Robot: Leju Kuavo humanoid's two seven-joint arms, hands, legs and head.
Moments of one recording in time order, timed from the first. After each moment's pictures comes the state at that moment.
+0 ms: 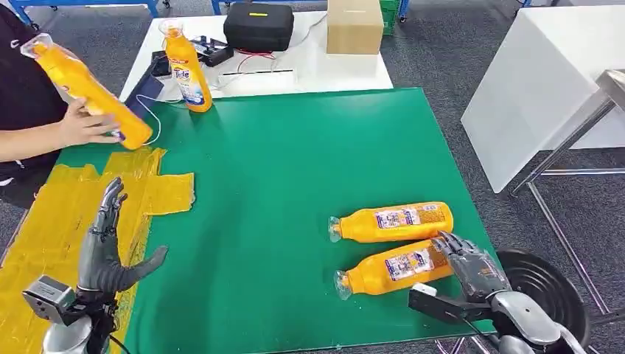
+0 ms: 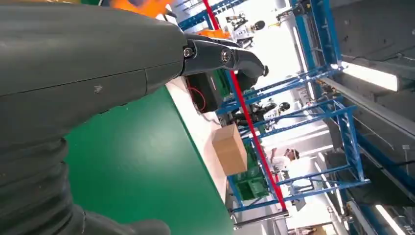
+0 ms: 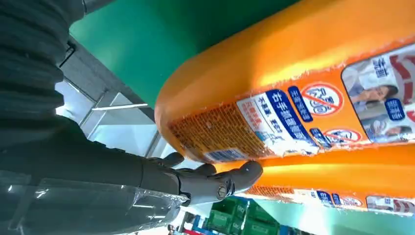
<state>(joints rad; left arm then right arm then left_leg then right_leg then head) 0.02 0.03 0.14 -1.57 -0.30 -0.17 -0.64 0.12 -0.59 0.34 -1.66 0.83 0.15 0.12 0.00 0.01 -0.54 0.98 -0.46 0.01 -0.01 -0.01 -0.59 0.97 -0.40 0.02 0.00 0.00</state>
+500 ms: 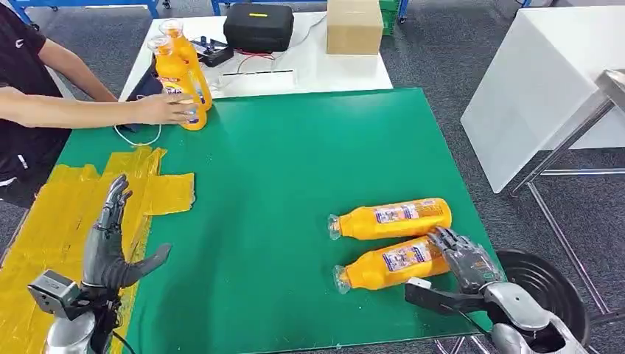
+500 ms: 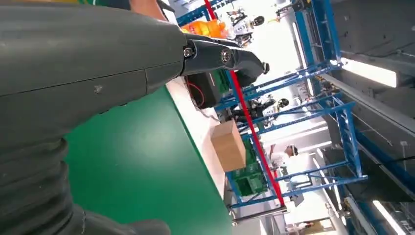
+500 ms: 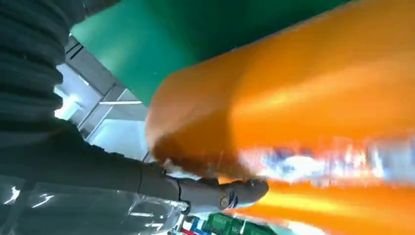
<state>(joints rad) -0.01 0.03 0.13 -1.55 -0.30 -0.18 -0.63 0.02 -0.56 0.37 -1.56 0.90 0.22 0.12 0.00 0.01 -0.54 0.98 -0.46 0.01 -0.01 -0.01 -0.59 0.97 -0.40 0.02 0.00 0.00</state>
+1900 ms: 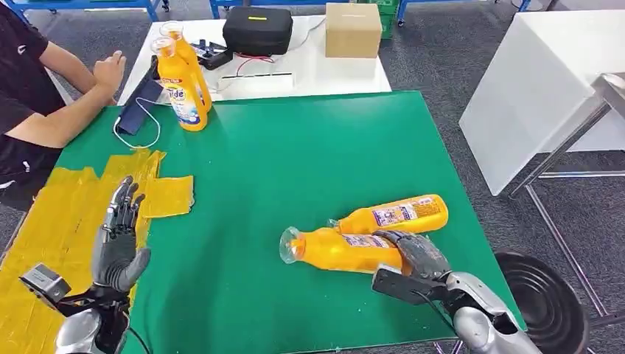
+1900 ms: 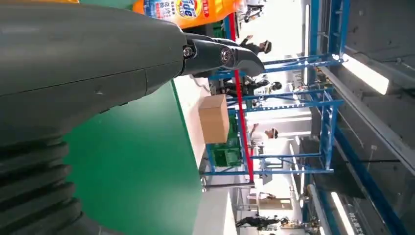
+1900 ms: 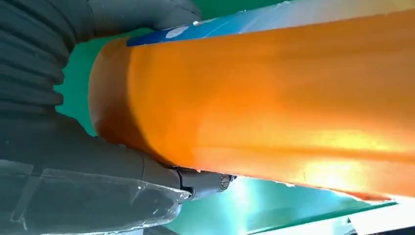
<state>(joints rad) -0.01 0.01 0.11 -1.50 -0.10 -0.30 -0.58 -0.06 -0.44 0.46 -1.56 0.47 0.15 -0.04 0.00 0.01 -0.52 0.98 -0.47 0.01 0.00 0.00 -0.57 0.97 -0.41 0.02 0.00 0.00</state>
